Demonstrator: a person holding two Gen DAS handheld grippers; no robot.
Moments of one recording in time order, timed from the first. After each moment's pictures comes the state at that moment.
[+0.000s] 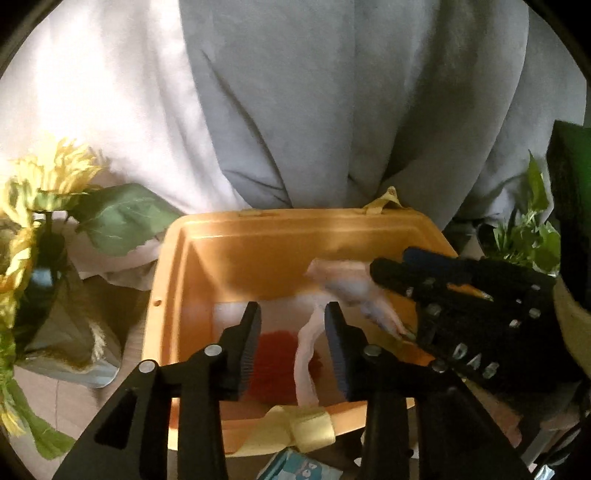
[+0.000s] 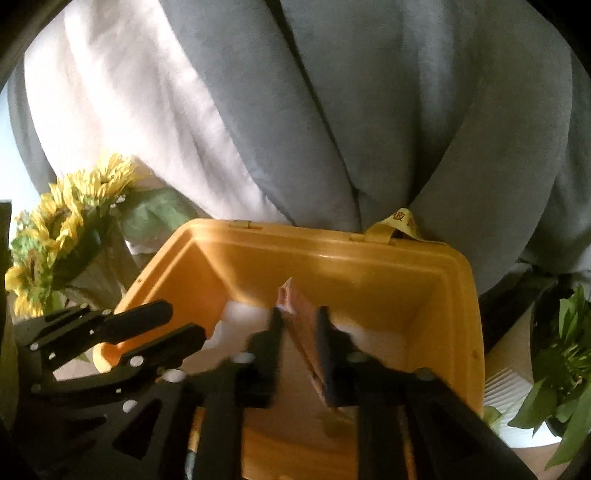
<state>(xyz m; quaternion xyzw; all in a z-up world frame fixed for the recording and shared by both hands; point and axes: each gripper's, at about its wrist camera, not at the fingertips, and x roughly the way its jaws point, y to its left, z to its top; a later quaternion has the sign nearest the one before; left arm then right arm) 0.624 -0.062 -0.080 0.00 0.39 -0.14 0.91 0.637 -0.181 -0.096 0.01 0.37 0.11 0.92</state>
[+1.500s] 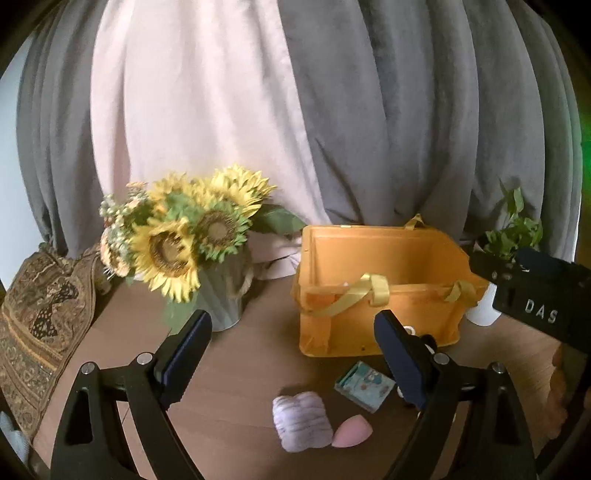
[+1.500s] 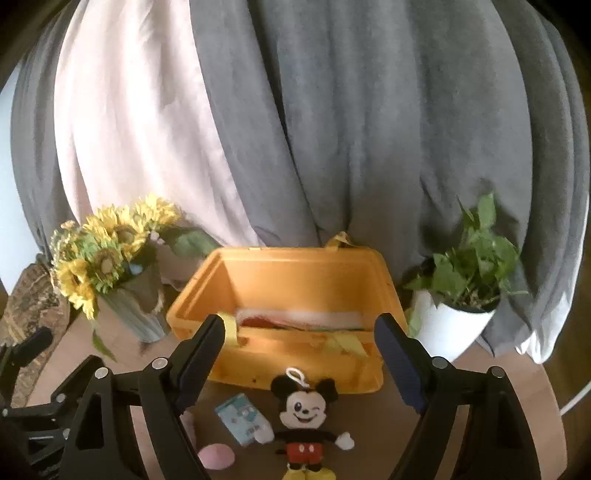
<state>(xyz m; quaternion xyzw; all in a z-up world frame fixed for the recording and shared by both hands) 0.414 0.022 -0.049 0.01 0.25 0.00 0.97 0.445 -0.155 -0.046 0.00 0.25 -0.01 0.97</state>
